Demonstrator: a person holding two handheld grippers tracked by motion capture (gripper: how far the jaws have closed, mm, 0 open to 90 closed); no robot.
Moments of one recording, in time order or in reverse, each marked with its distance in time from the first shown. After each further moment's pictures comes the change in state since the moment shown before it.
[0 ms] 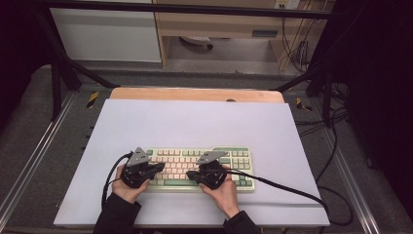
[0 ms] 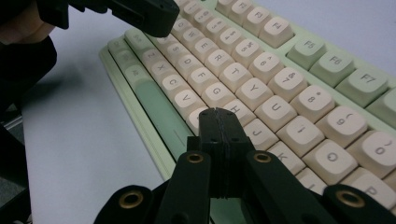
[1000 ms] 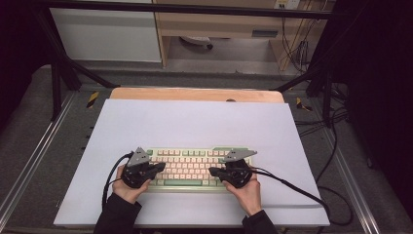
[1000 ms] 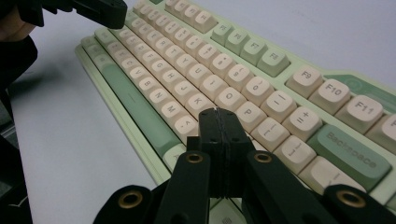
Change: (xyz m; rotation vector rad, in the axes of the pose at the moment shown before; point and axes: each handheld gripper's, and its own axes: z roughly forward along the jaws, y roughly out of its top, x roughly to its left) left arm -0.004 0.003 0.000 -0.008 -0.003 0.006; right arm -0.031 -0.024 -0.056 -0.037 -0.064 0.058
